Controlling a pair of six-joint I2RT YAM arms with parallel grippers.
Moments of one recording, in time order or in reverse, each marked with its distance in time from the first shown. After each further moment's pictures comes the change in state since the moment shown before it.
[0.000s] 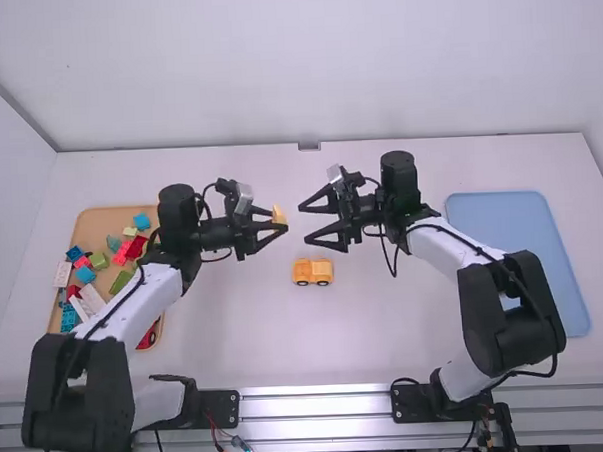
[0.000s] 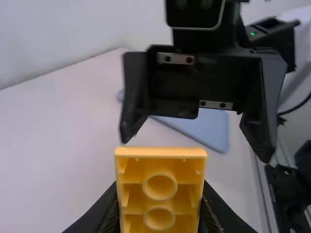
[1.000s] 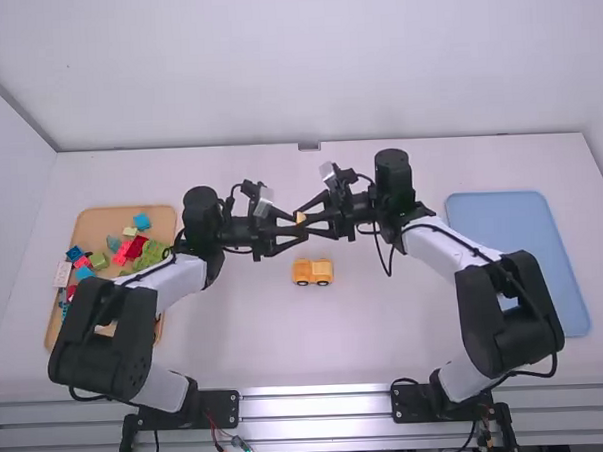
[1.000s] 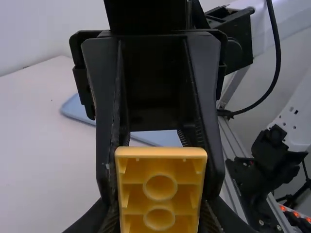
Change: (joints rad) left arm -0.088 0.198 -0.011 0.430 0.136 -0.222; right arm 0.033 0.000 0.013 0.038 0.045 0.064
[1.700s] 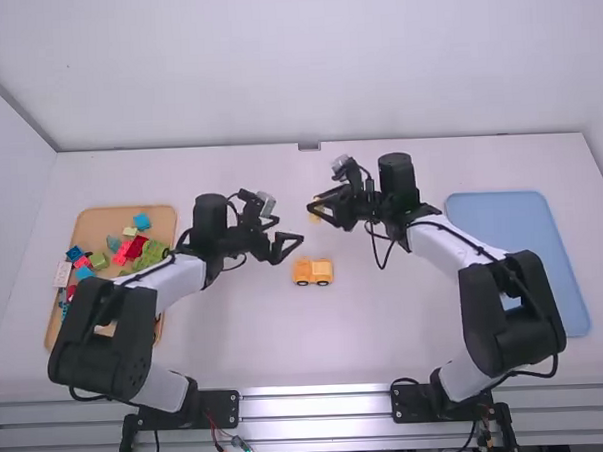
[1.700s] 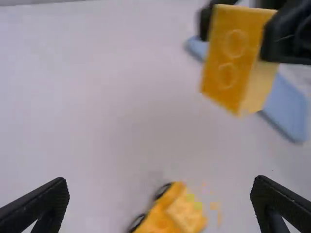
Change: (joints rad) left arm 0.017 0.000 -0.003 -0.492 -0.609 0.229; right arm -0.041 0.000 0.007 -0.274 0.566 0.021
